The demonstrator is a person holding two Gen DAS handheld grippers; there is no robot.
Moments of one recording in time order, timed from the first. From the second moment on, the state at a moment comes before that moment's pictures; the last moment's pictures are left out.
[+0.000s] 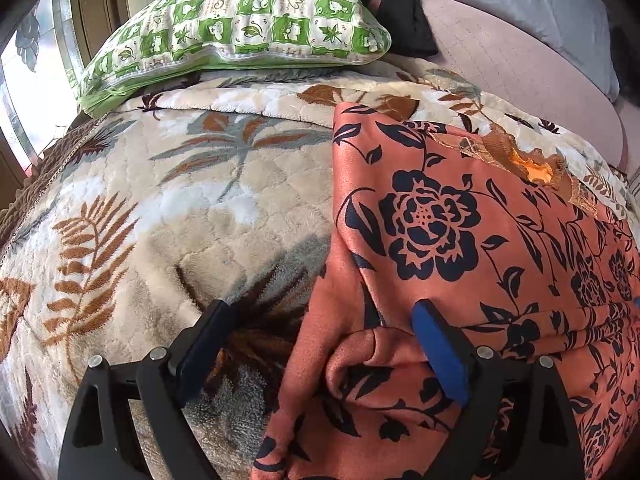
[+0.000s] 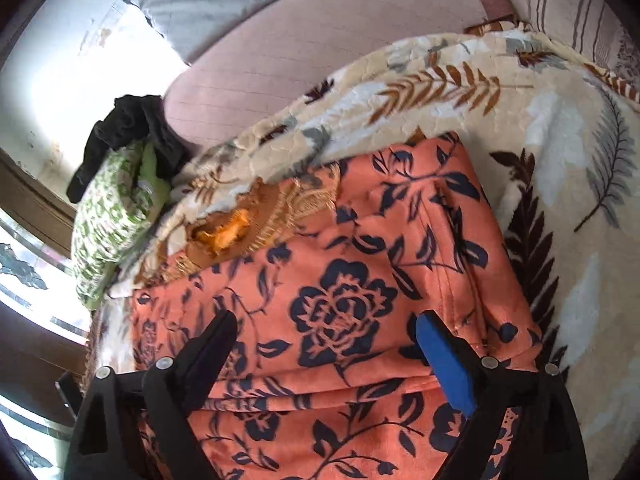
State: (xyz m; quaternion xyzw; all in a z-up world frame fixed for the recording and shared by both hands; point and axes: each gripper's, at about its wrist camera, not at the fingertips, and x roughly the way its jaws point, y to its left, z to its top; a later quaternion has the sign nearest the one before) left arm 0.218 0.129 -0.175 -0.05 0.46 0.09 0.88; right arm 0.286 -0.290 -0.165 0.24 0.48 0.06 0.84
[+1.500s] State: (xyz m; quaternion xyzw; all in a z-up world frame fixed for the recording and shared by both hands) left arm 0.218 0.004 -0.112 -0.05 0.41 -0.04 0.91; right arm 0.313 -0.422 -0.161 0.35 0.43 0.13 0.82
